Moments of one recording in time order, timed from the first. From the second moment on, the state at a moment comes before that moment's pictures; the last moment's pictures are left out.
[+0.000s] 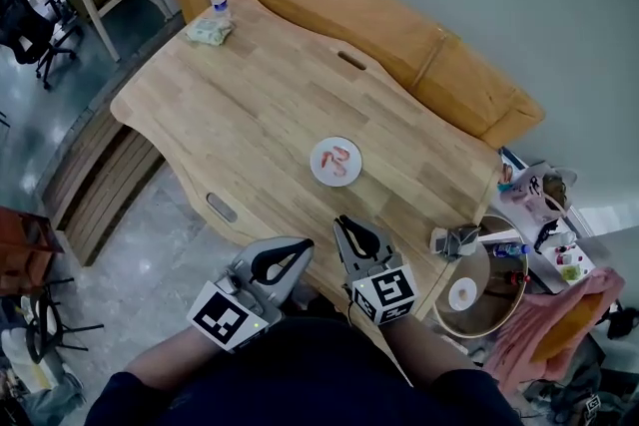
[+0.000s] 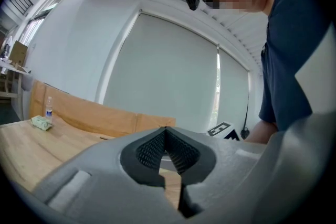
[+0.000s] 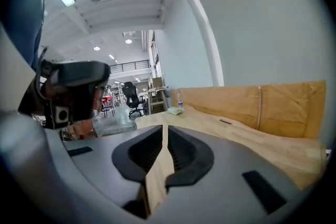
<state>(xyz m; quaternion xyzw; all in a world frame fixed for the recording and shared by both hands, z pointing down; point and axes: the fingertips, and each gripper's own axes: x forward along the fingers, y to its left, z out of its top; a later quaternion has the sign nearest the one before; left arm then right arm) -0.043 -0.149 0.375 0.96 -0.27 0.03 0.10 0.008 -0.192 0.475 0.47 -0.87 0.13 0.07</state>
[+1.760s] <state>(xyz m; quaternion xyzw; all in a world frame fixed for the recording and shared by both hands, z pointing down) -0.036 -0.114 0.374 0.97 -0.24 0.03 0.09 -0.022 -0.112 0.382 0.43 -0.90 0.06 0.00</state>
